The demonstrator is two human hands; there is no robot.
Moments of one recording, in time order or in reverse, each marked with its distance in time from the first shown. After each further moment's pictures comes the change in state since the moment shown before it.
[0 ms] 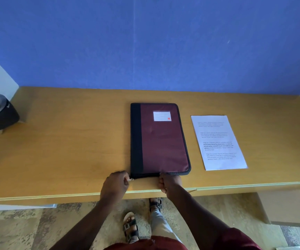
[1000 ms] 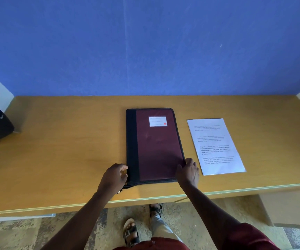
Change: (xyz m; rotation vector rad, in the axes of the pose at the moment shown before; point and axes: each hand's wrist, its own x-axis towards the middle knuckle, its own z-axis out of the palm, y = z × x) left_hand 0.042 0.014 -0.022 -0.171 -0.051 0.063; right_hand 0.031 -0.051 -0.051 -0.717 0.406 -0.671
